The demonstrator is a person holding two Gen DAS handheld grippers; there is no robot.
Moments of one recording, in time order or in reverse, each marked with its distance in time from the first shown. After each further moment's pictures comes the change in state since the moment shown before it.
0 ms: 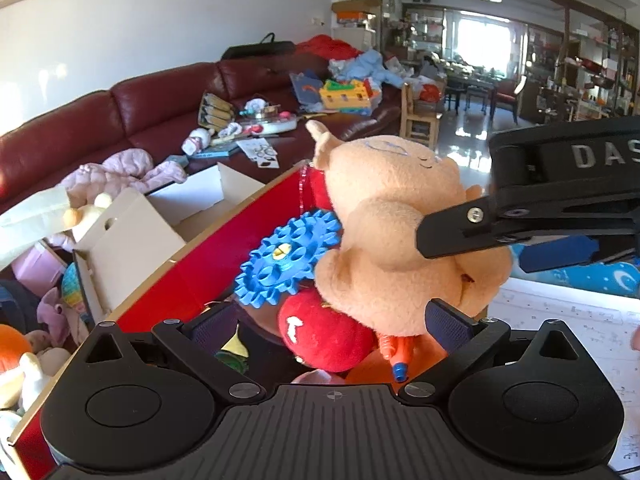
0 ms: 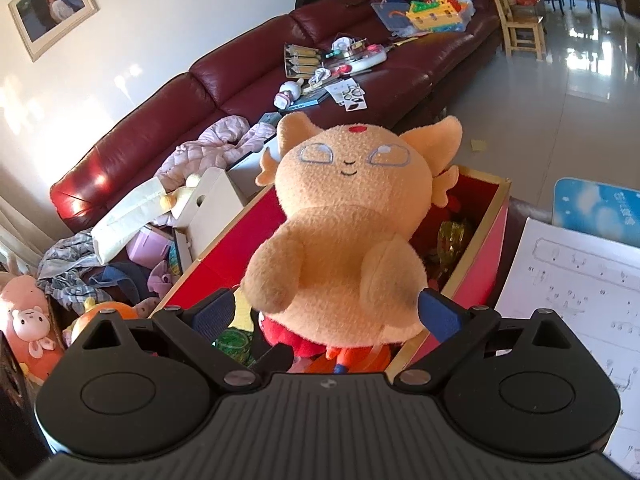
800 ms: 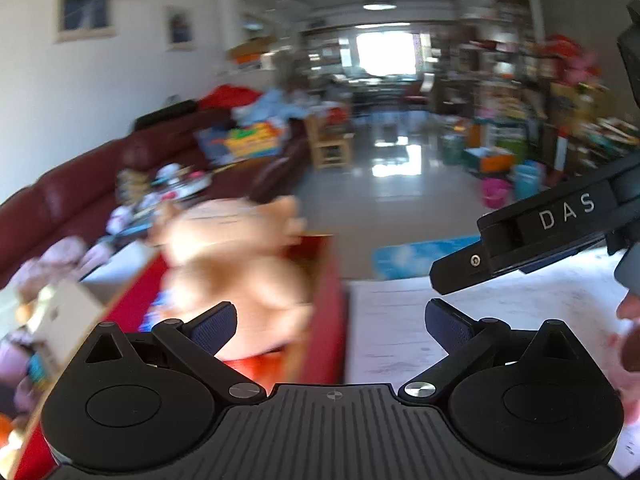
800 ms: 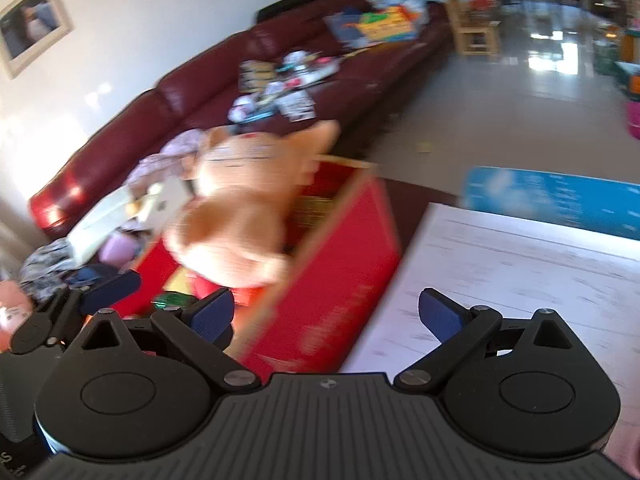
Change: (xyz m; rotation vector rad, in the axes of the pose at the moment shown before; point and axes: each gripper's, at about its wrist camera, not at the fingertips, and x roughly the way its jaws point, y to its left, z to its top) left arm -0.063 -0.130 -0.013 0.278 -0.112 -0.193; right arm -0.104 -0.088 -0.040 0.053 -0.044 -0.126
